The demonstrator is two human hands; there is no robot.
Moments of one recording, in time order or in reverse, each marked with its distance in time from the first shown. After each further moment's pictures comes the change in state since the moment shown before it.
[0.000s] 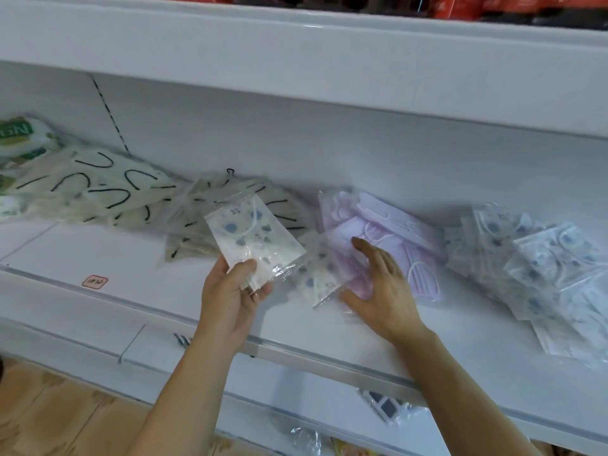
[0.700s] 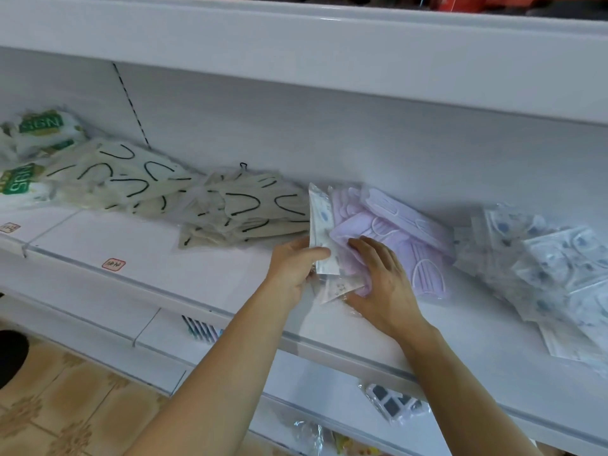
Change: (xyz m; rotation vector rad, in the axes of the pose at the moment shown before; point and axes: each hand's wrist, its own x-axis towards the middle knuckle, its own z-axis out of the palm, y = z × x) left_hand 0.020 -0.032 0.067 0.481 -0.014 -0.211; right_hand 0.003 0.012 0.008 -0.044 -0.075 -0.134
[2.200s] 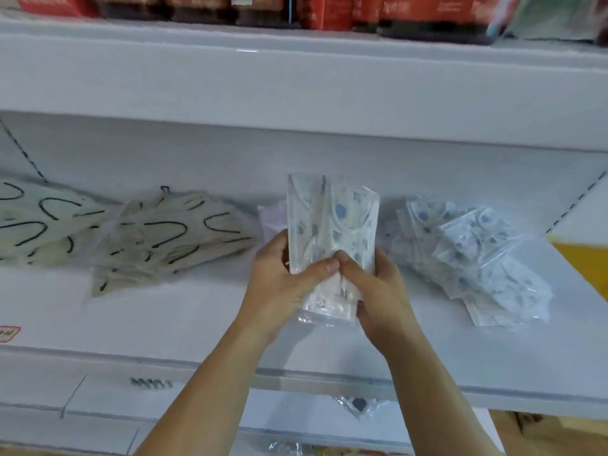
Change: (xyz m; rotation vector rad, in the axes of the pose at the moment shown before) left_hand -0.054 0.013 0.054 0.180 -0.302 0.431; right_hand -0.011 -0.065 -0.101 1.185 0.314 0.757
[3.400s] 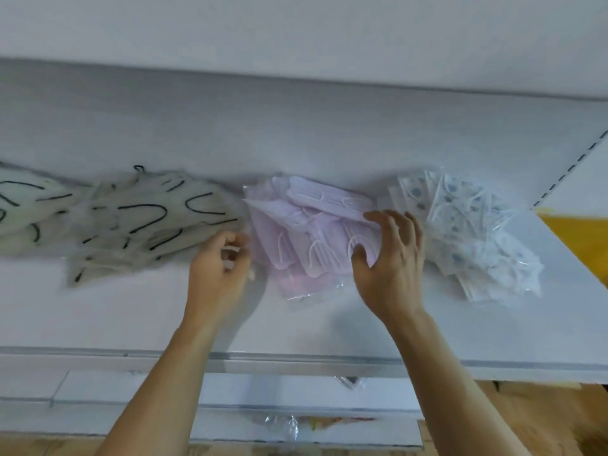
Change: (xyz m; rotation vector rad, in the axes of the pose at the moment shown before) left_hand 0.026 -0.068 -0.073 0.531 0.222 0.170; right_hand 0.018 0.019 -0.035 -1.197 0.334 -0.496
